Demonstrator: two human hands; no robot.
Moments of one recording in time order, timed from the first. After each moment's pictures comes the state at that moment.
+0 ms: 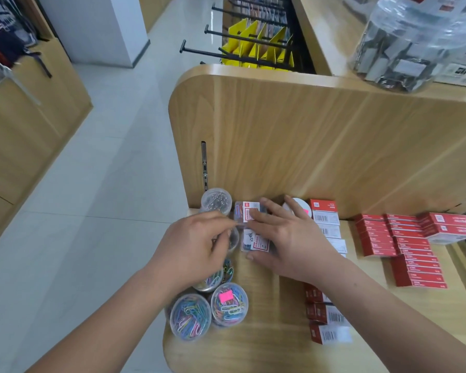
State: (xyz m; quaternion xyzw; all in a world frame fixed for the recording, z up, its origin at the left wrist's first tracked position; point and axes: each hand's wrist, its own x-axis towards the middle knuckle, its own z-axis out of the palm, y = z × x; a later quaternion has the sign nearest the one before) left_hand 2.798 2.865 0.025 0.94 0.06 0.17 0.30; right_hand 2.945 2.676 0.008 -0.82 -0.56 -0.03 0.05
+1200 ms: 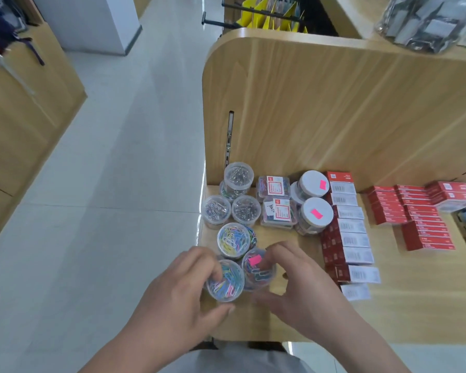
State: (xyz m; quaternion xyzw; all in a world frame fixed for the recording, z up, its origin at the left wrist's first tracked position) left_hand 2.658 2.854 0.016 0.94 0.07 0.07 0.33; right_hand 2.797 2.655 0.023 -0.88 -0.36 0.17 0.26
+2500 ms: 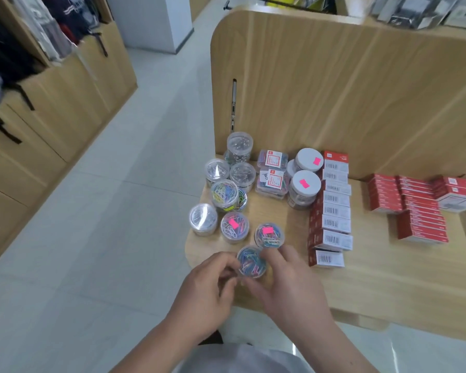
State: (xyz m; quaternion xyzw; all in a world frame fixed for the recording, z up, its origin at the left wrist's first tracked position) left_hand 2.632 2.719 -0.034 0.83 0.26 0.09 0.49; right_hand 2.757 2.585 -0.018 -0.90 -0.39 0.04 0.21
